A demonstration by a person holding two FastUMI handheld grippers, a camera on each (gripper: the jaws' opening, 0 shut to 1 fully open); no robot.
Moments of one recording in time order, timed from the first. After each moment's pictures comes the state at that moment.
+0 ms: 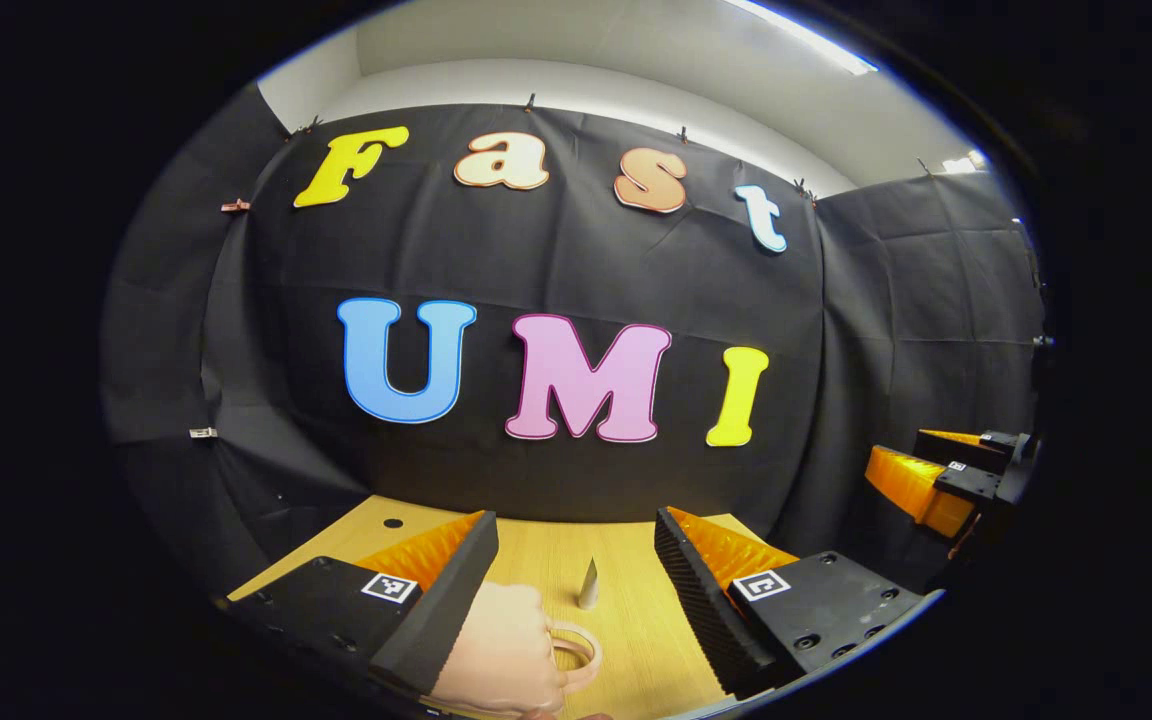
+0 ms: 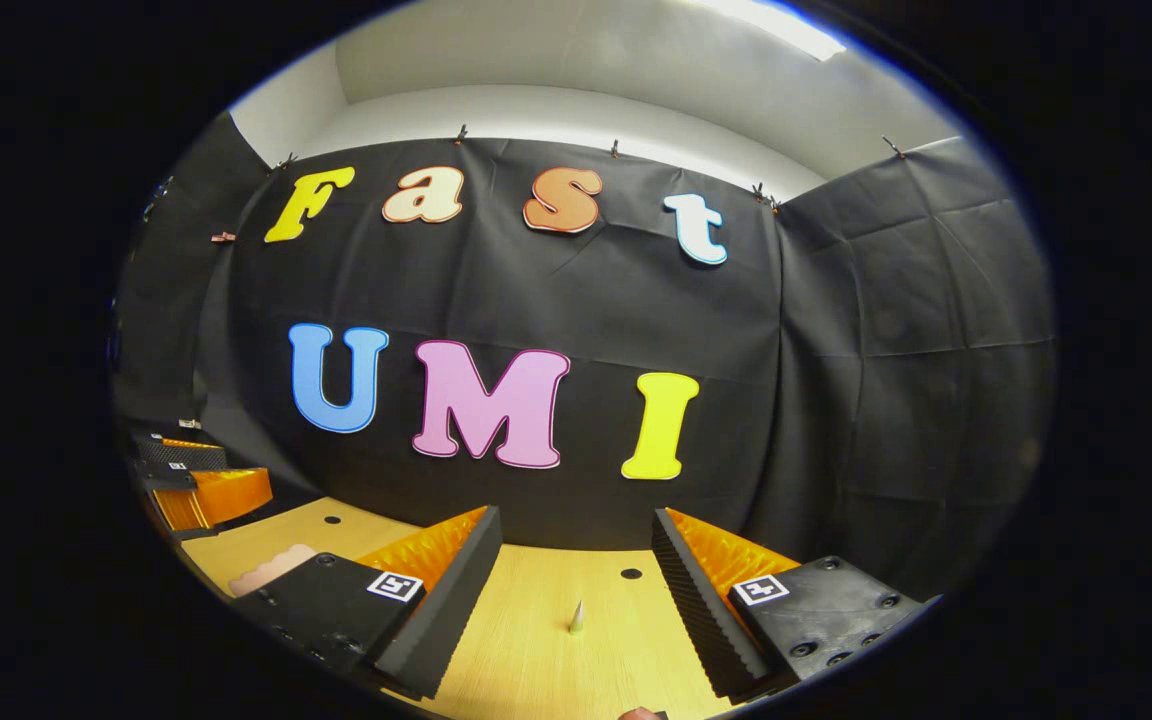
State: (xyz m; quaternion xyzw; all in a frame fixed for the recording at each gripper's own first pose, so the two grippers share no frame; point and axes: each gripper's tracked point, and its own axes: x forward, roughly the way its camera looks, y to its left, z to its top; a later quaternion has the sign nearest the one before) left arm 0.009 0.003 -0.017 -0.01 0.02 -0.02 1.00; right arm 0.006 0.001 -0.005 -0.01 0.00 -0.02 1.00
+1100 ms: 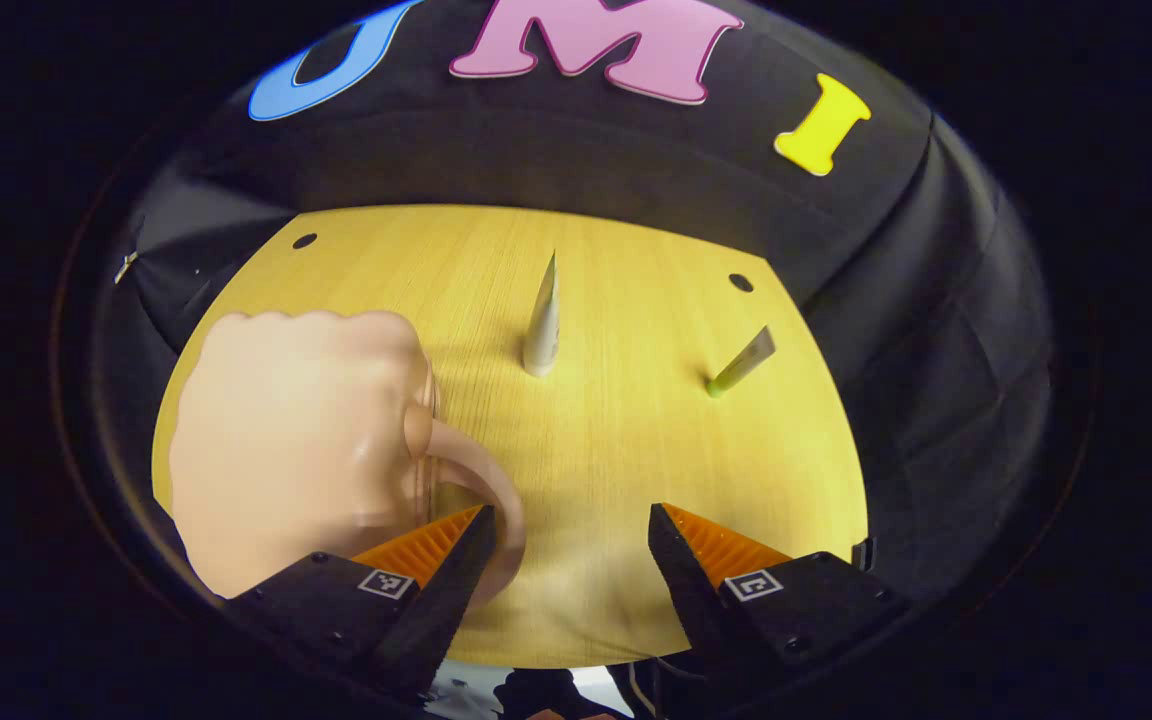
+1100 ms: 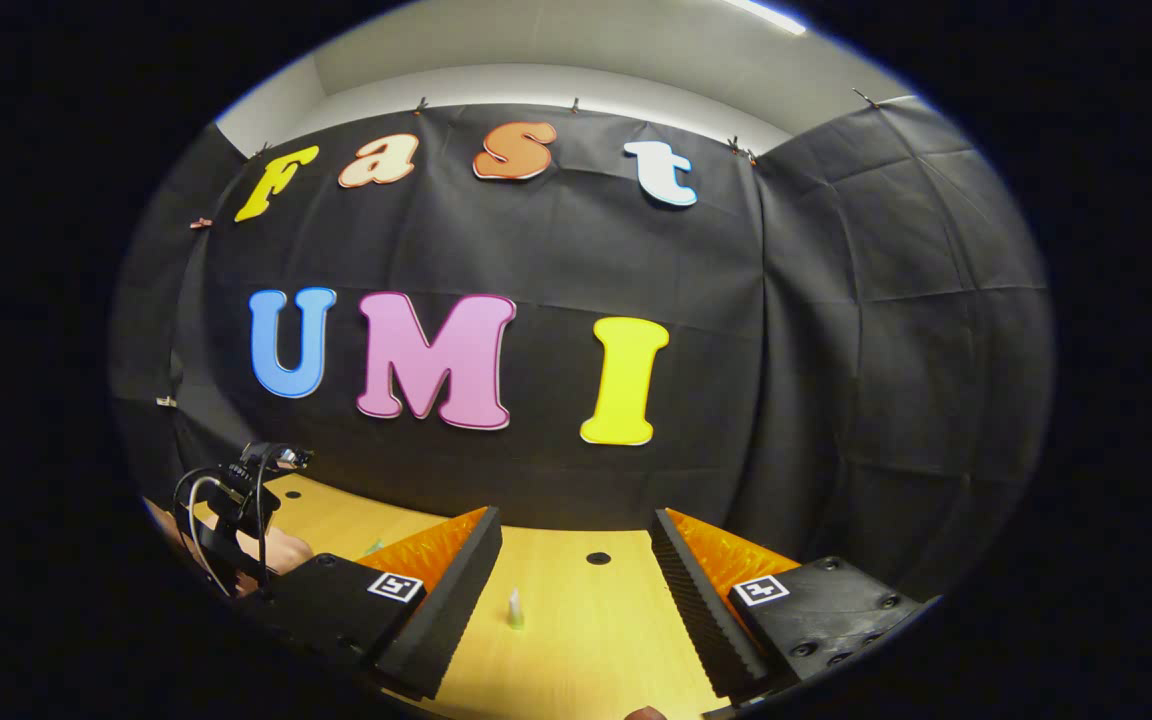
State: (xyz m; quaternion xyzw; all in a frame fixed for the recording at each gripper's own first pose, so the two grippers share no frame) left arm 0.120 -0.072 -0.341 -0.06 0.51 -0.01 0.86; right arm 0.089 -0.132 -0.107 0.00 0.04 -0.03 1.00
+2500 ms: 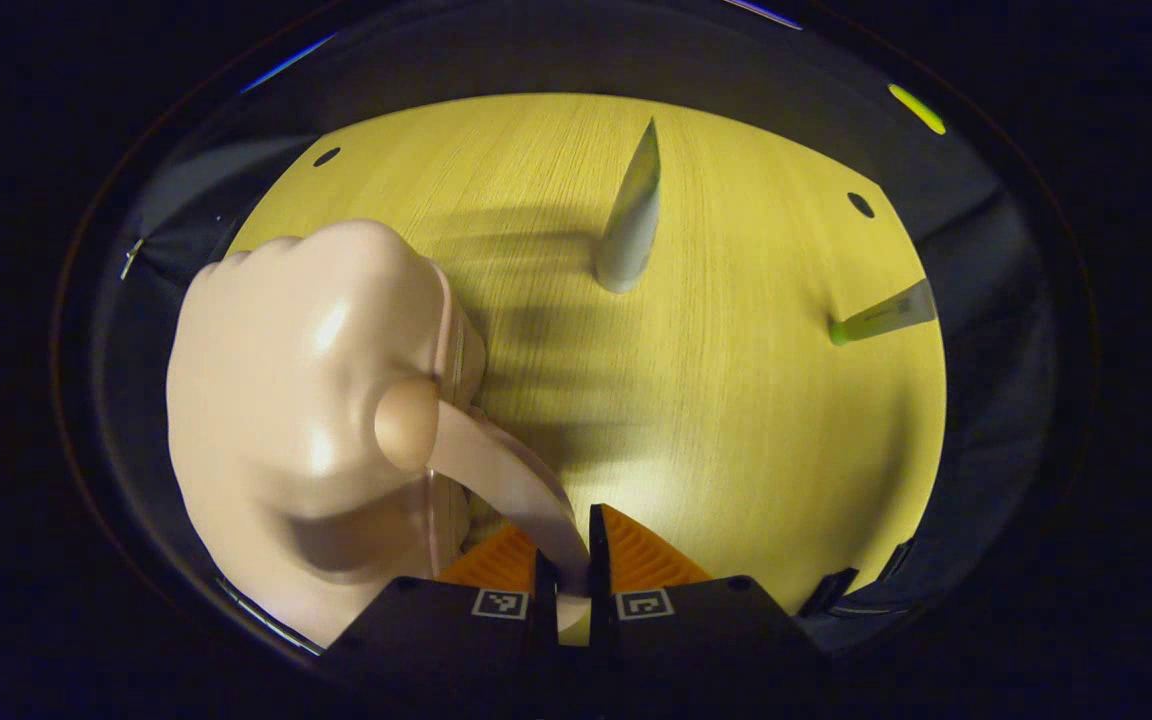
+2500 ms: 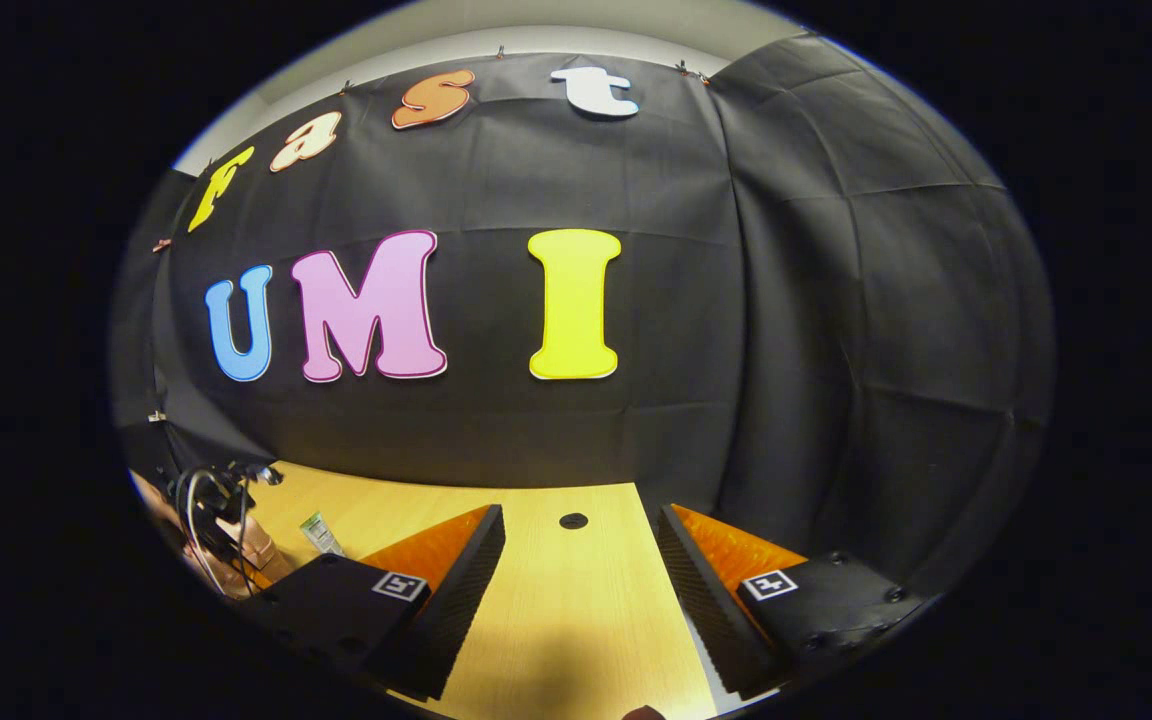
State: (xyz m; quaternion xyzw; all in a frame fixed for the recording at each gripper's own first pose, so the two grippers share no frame) left arm 0.135 -0.047 -0.364 -0.04 0.64 0.06 0.76; right arm 0.149 -0.205 -0.185 0.06 0.11 -0.02 0.99
